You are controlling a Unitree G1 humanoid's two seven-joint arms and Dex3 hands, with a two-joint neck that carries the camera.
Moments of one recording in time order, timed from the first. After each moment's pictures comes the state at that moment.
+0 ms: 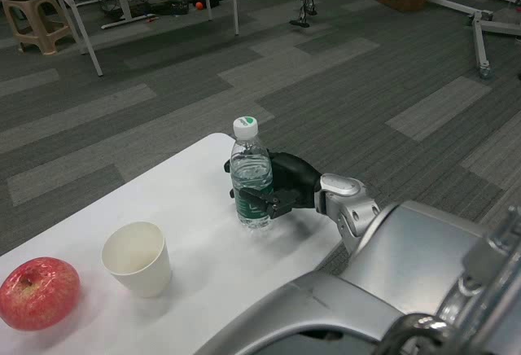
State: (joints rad) left arm -0.66 0.22 -0.13 0.81 -0.56 -0.73 0.00; right arm 0.16 -0.21 -0.69 -0.08 0.24 0.28 0.70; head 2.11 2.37
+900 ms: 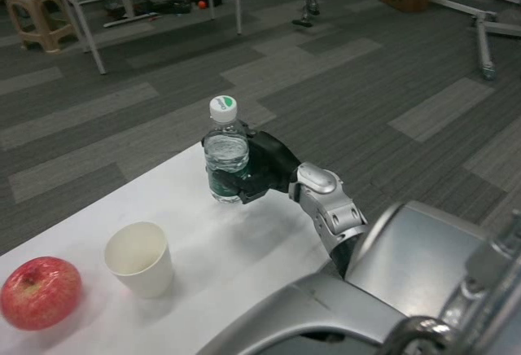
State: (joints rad) left arm -0.66 0.22 -0.17 0.81 -0.56 -0.73 0.00; right arm 0.07 -0.21 -0.55 -0.08 0.27 0.02 0.53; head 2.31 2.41
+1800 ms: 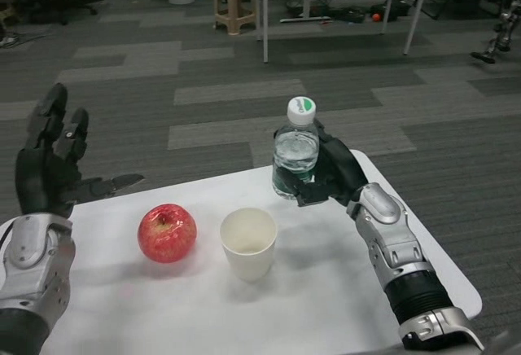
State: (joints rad) left arm -0.66 0.21 -0.28 0.81 -0.53 -0.71 0.00; right arm -0.16 -0.27 -0.25 0.14 0.25 -0.16 0.38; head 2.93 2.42
